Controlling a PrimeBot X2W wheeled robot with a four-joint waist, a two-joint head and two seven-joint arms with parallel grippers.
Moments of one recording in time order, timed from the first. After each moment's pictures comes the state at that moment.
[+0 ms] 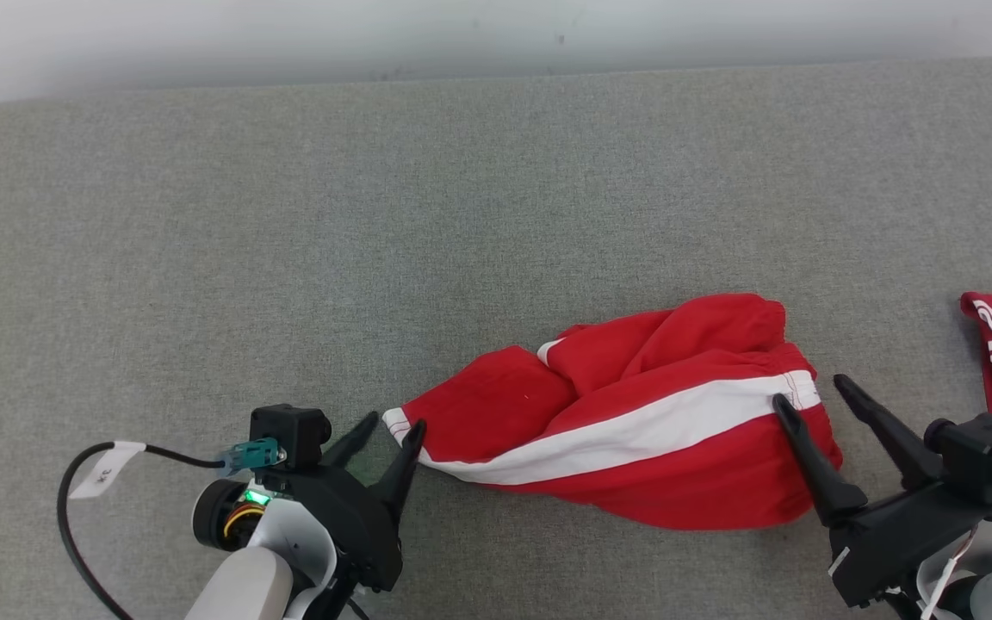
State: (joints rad) left arm -0.45 0.08 -0.34 0.33 -0.41 -0.05 0.16; right arm -0.12 -0.49 0.36 -0.11 0.45 0.13 0.06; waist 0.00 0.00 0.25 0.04
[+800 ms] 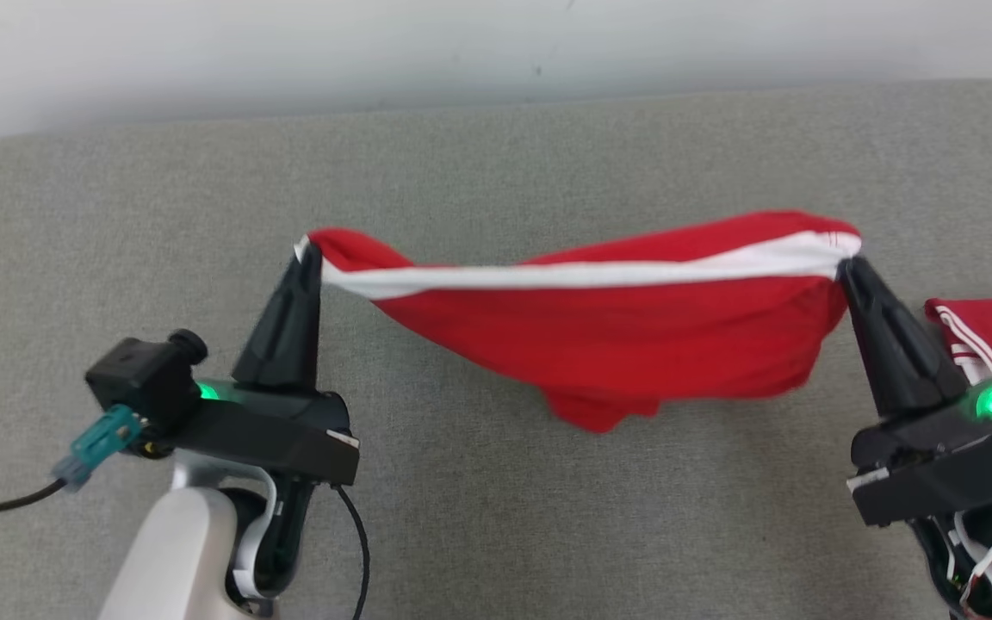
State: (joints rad) left arm -0.46 0.09 -0.22 -0.03 -0.45 0.04 -0.06; right arm -0.21 -0.45 0.30 -0.27 0.50 0.13 -0.03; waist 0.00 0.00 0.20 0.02
